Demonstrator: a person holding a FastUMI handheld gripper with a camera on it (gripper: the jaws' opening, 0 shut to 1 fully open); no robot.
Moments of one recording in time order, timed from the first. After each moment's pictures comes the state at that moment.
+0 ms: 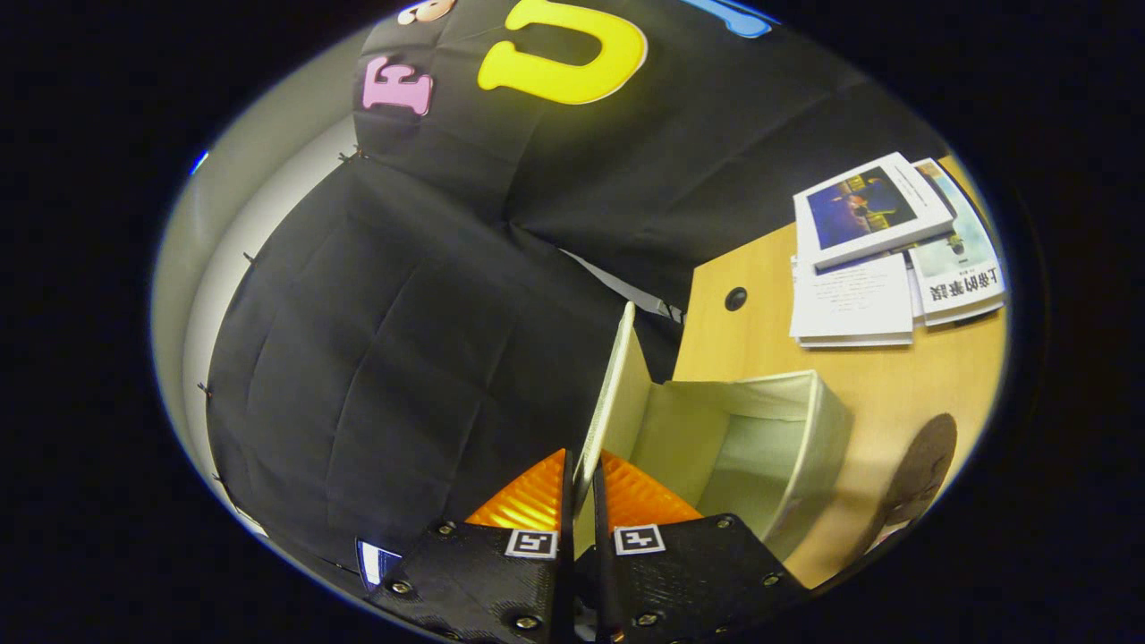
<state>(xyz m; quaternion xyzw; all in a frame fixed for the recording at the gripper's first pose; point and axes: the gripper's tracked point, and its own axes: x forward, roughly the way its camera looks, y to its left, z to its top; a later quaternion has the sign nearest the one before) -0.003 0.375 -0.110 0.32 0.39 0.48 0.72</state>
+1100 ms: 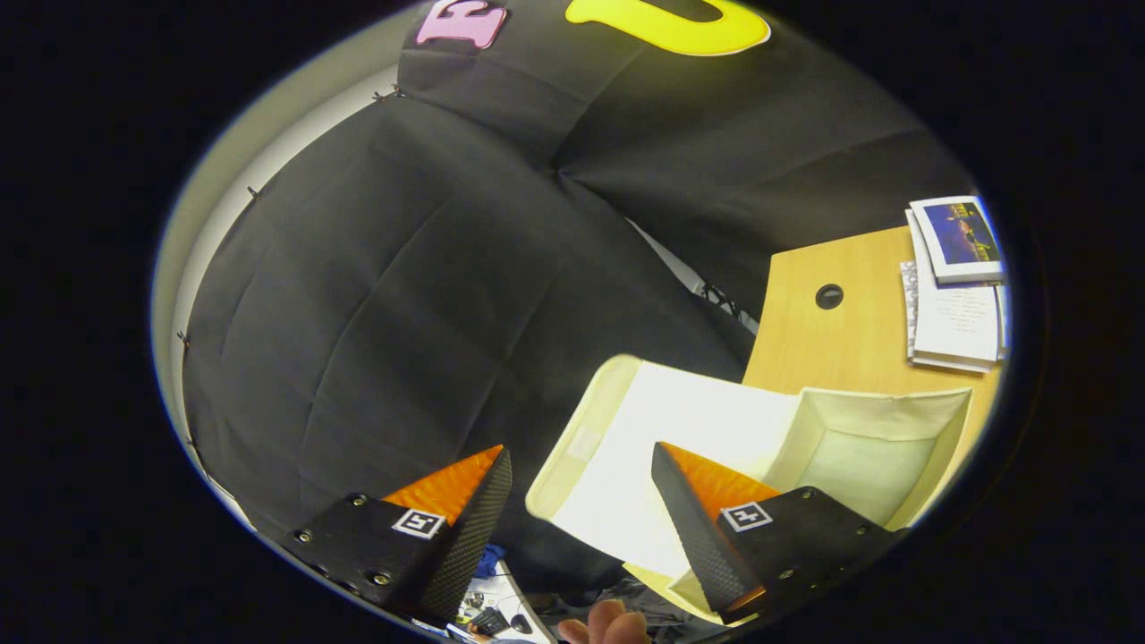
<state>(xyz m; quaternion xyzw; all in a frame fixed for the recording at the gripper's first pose) -0.028 0.496 -0.090 0.25 0.38 0.52 0.73</state>
